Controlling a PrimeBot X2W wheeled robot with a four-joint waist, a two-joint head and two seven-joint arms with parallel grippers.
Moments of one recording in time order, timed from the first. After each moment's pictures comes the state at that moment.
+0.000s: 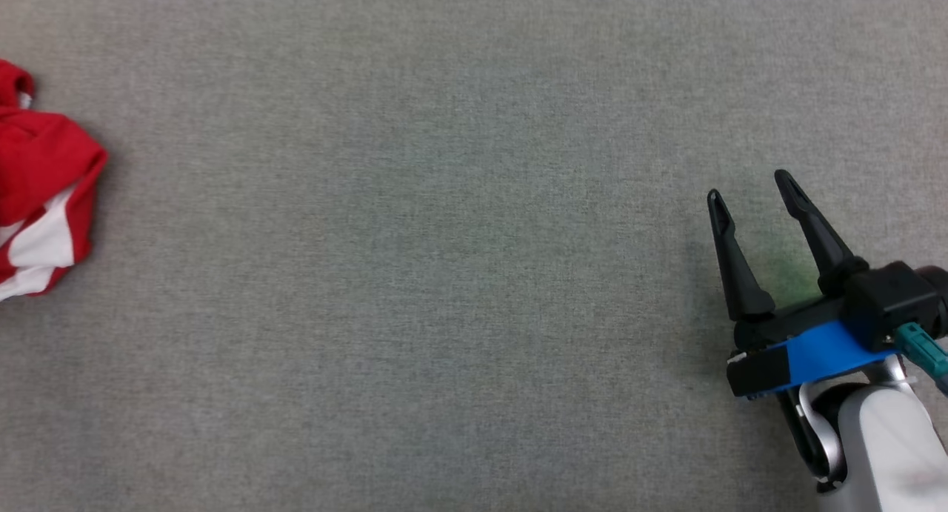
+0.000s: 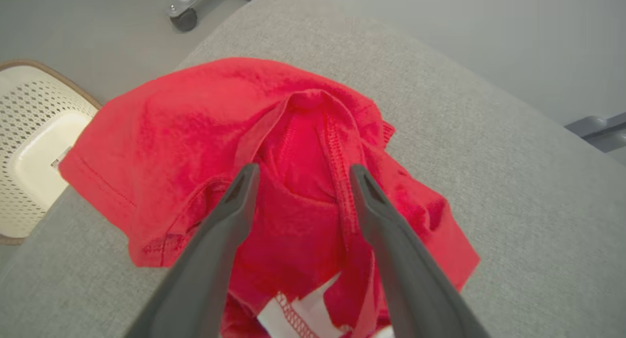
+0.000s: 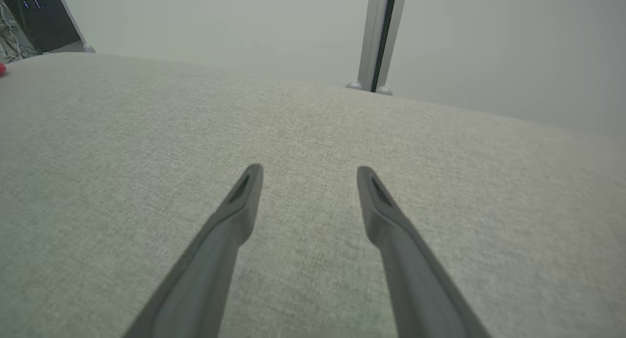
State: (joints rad) left arm -0.55 0.71 -0.01 0.32 -0.96 0.14 0.52; right arm -0.25 -0.14 0.06 -0.01 0.05 0.13 -0.08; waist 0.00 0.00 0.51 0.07
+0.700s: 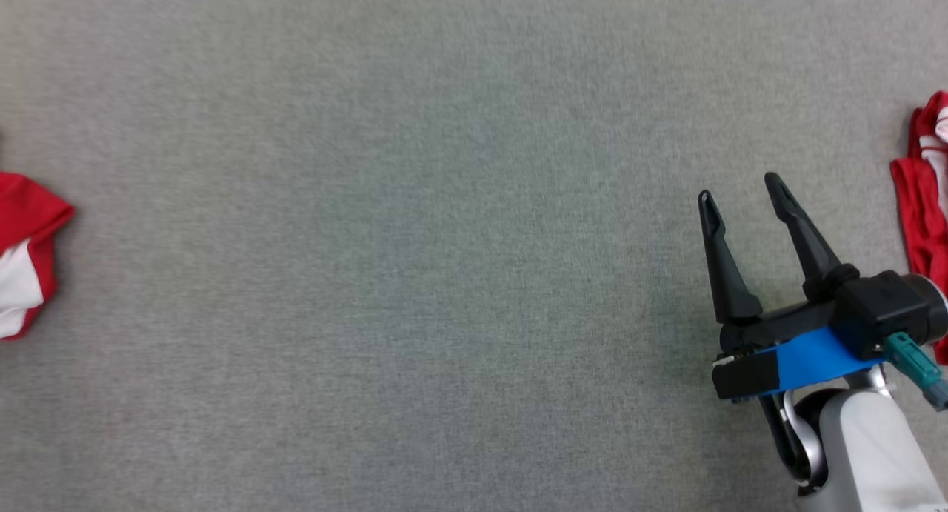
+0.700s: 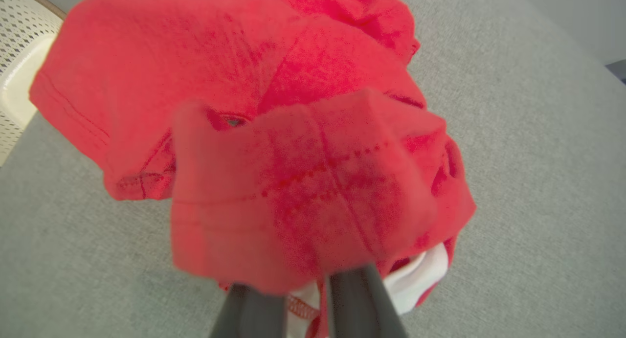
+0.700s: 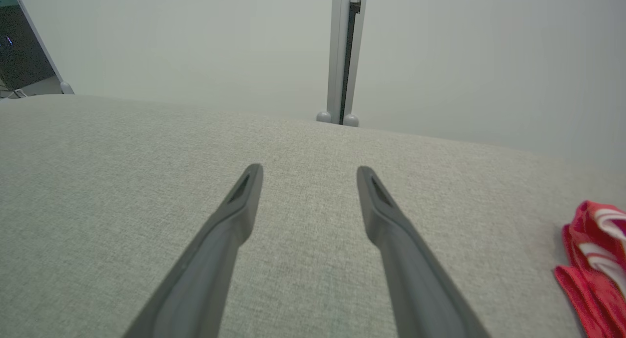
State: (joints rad) left arm -0.45 0.78 -0.01 0.34 -1.02 0.22 0.74; right arm -0.27 -0.10 0.05 0.02 0.06 0.13 -0.14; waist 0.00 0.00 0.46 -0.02
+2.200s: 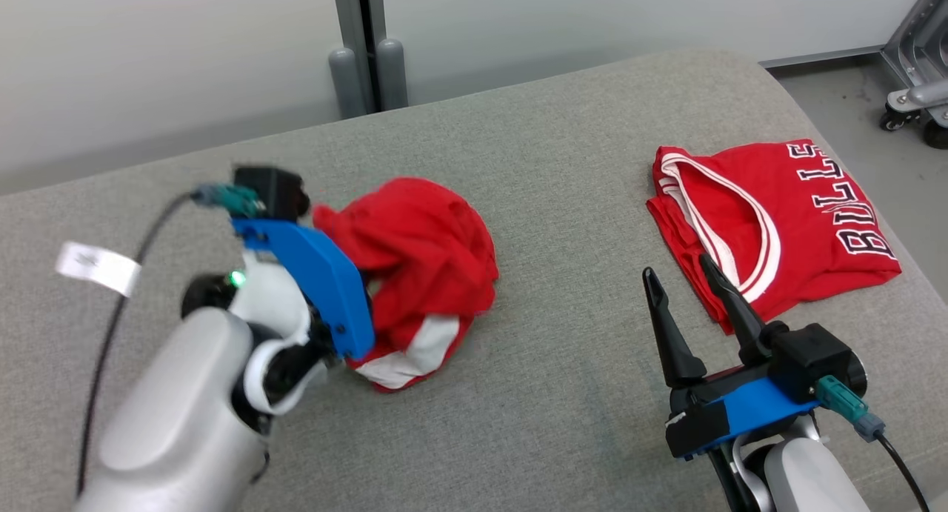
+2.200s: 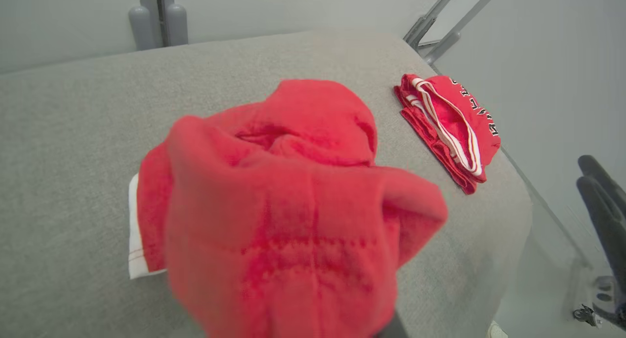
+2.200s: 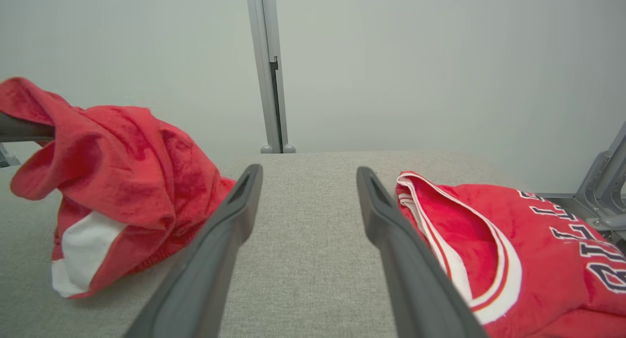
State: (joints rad) left arm -0.58 0.34 -0.54 0.22 -0.89 0.04 0.56; right arm -0.20 -0.05 0.13 0.19 0.13 0.13 -0.20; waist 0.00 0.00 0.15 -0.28
